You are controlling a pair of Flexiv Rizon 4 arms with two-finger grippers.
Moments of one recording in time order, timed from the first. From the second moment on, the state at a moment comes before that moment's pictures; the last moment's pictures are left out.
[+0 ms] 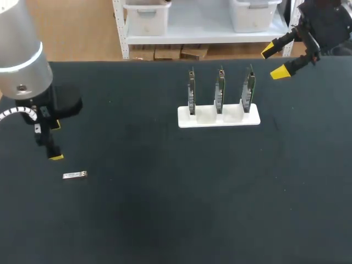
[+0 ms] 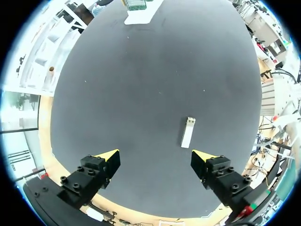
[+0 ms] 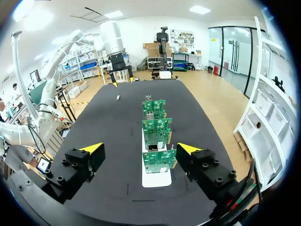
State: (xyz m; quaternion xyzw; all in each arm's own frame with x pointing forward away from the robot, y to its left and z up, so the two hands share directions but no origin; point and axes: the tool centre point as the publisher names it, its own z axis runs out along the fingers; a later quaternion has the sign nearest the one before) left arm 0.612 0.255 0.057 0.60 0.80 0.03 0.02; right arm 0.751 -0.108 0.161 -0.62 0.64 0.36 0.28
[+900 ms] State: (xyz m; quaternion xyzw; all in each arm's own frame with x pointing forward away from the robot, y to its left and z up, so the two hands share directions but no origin) left arm 0.561 0.273 0.021 0.60 0.80 -0.01 0.02; right arm 0.751 -0.109 0.161 -0.62 0.64 0.36 0.28
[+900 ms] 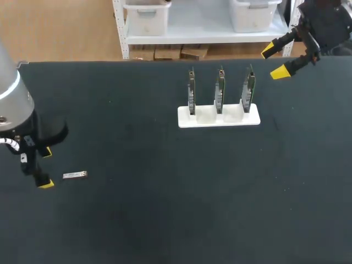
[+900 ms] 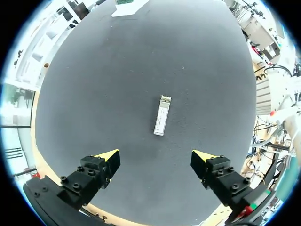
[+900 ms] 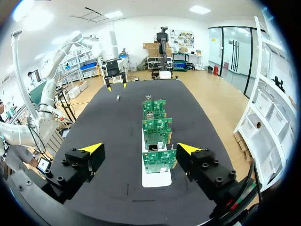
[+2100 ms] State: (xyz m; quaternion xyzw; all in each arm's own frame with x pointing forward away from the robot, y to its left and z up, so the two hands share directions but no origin) left arm 0.547 0.254 -0.005 0.61 0.79 0.01 0.04; right arm 0.751 -0.109 0.161 -0.62 0.64 0.36 0.28
